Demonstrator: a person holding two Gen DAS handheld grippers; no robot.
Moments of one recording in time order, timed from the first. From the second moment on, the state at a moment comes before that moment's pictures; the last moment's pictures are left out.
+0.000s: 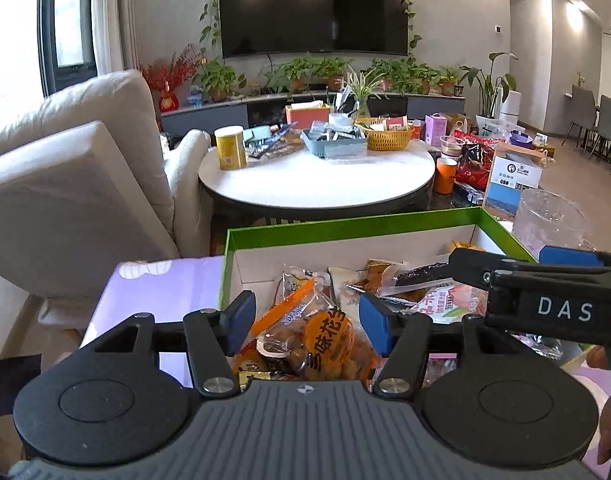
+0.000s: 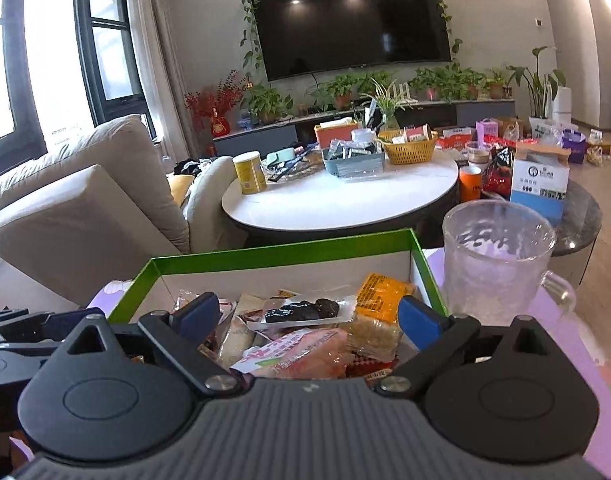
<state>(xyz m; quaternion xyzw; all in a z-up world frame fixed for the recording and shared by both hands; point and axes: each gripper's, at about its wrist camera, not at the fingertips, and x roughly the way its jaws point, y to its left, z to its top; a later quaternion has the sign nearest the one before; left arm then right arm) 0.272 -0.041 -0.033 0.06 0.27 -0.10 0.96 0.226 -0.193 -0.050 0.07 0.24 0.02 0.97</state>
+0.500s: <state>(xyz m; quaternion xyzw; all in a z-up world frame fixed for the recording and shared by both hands) 0.168 -0.032 0.014 0.07 0.22 -0.10 0.97 0.160 -0.191 -0.013 0.08 0.21 0.04 0.97</state>
